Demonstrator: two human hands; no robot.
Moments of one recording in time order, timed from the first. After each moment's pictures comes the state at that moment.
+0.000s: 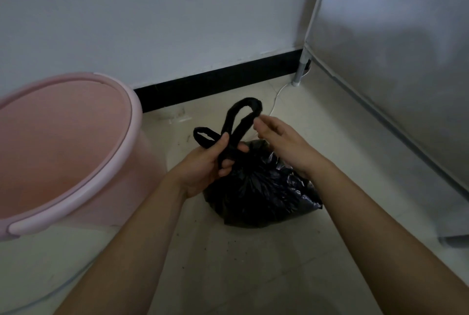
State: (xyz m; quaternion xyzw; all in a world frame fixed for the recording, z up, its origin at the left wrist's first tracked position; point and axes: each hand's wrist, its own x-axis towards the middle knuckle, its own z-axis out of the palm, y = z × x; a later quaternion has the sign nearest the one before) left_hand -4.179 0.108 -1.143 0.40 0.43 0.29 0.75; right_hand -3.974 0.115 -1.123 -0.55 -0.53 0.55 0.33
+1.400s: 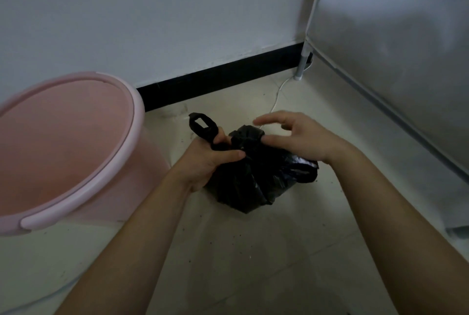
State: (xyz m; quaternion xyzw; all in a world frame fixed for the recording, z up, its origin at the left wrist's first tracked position) left_hand -4.180 0.103 -1.133 0.46 0.43 0.36 0.69; right_hand -3.948 0.113 -1.099 -0.53 -0.73 0.40 0.18
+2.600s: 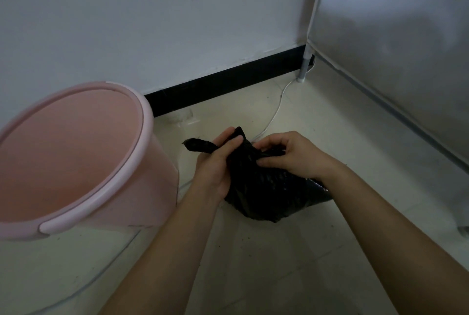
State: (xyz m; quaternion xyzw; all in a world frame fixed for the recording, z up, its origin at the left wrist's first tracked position) left_hand -4.154 0.092 -1.138 0.16 0.46 0.52 0.71; right_hand -3.965 0.099 -1.131 -0.50 -0.67 0.49 0.25
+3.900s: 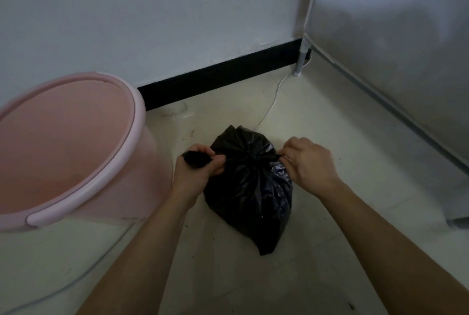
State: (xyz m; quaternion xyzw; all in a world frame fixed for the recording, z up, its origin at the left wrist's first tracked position) left_hand -4.194 0.078 -1.173 0.40 0.59 0.45 0.53; right_hand -3.927 0.078 -1.203 -0.57 -0.80 -0.01 0.17
